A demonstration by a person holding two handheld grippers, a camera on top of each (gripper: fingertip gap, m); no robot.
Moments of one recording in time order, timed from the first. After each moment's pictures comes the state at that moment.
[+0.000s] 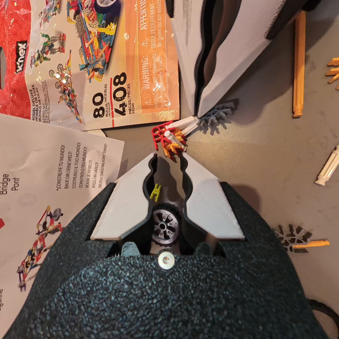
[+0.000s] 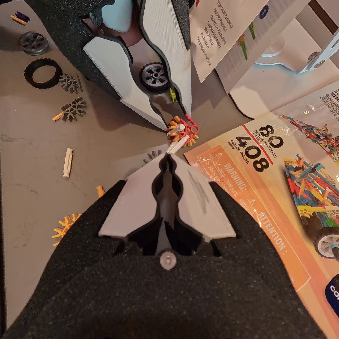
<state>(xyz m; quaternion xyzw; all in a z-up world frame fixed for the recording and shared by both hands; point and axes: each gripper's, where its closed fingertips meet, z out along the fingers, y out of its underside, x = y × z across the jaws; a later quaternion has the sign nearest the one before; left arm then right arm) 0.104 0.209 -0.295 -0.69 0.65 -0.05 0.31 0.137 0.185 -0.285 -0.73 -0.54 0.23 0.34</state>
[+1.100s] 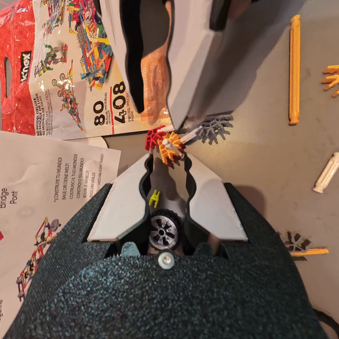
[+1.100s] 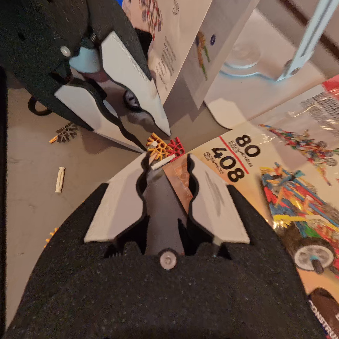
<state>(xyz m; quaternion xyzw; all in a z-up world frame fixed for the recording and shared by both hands) 0.111 0.208 -0.294 -0.69 0.65 -0.05 0.32 0.135 0.215 -0.270 -0.74 -0.52 0.27 0.33</state>
